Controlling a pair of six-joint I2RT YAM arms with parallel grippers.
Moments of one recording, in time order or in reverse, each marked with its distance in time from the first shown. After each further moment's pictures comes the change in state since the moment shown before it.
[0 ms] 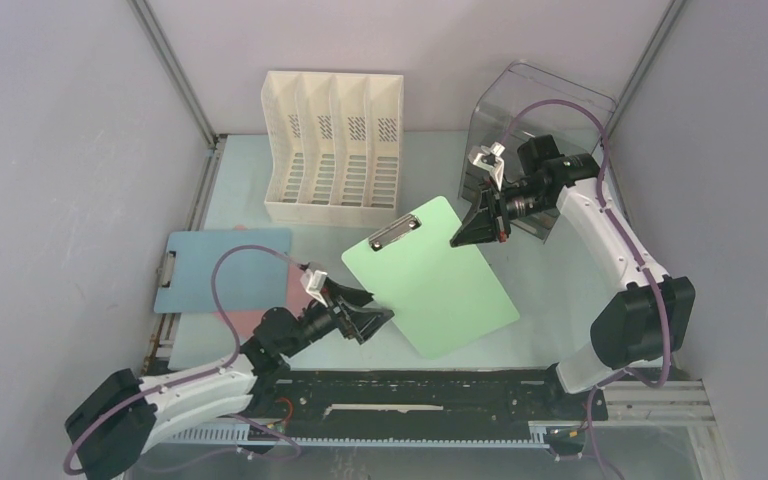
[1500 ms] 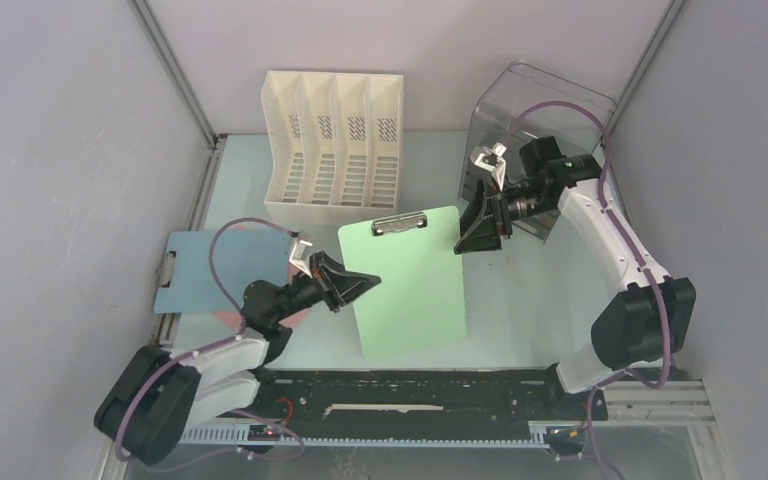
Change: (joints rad) left arm 0.338 0.355 0.126 0.462 0.560 -0.160; right arm -0.006 -0.002 -0.005 -0.022 -0.010 -0.011
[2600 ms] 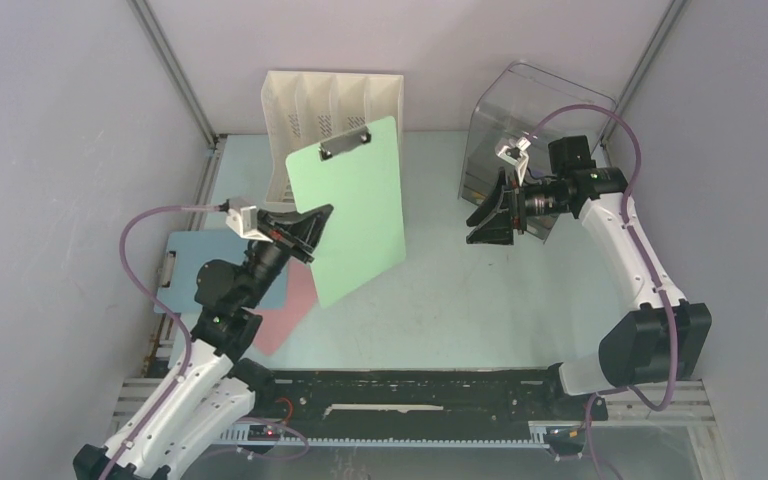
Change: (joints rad) left arm 0.058 -0.492 0.384 -0.854 -0.485 0.362; right arm -0.108 -0.109 -0.099 0.230 0.043 0.208
